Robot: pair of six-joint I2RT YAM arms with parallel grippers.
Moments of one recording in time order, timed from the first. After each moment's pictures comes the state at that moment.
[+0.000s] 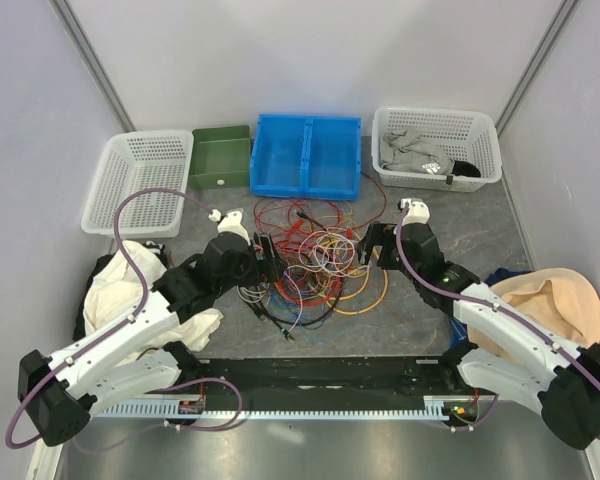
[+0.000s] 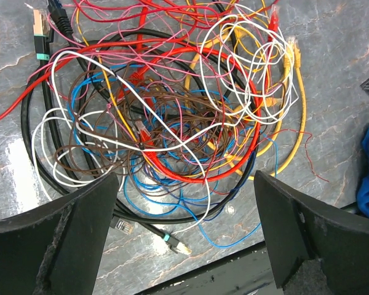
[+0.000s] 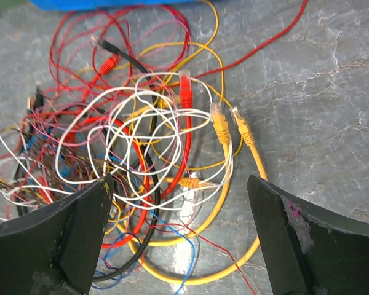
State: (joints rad) left arm -0.77 0.92 0.74 -0.47 -0.23 -0.73; right arm 0.59 0.99 0.62 -0.14 0.21 0.55
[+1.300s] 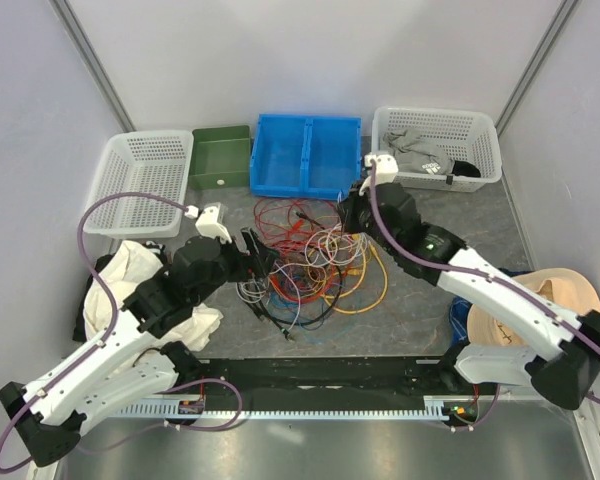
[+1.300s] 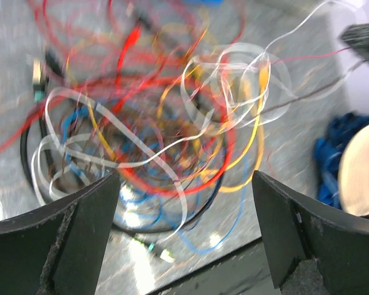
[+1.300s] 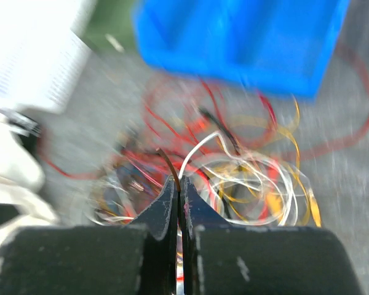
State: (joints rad) left arm -0.77 0.74 0.75 -0.46 -0.24 -0.70; right arm 0.78 1.23 1.08 -0.25 0.31 0.47
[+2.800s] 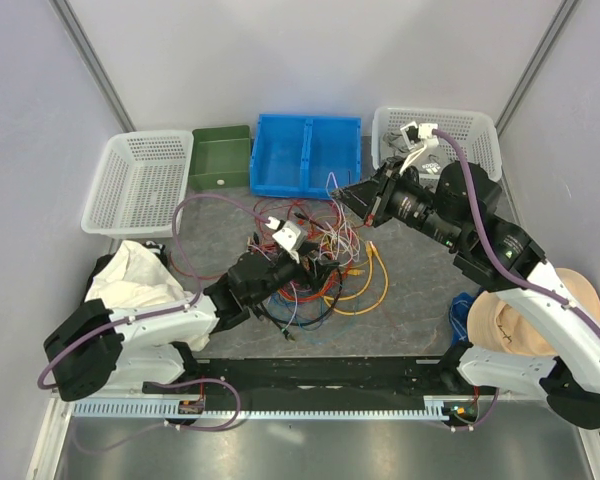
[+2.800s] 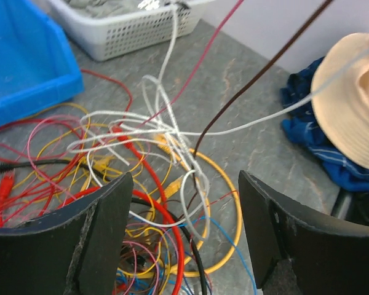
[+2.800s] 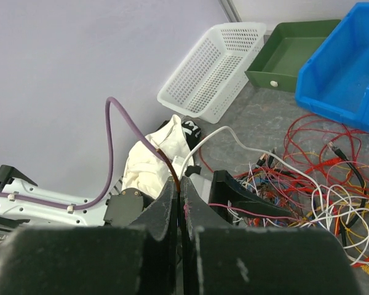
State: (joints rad) left arm -0.97 1.19 0.52 0.64 -0.08 -0.21; right arm 0.79 1.08 1.47 -0.45 -0.07 0.59
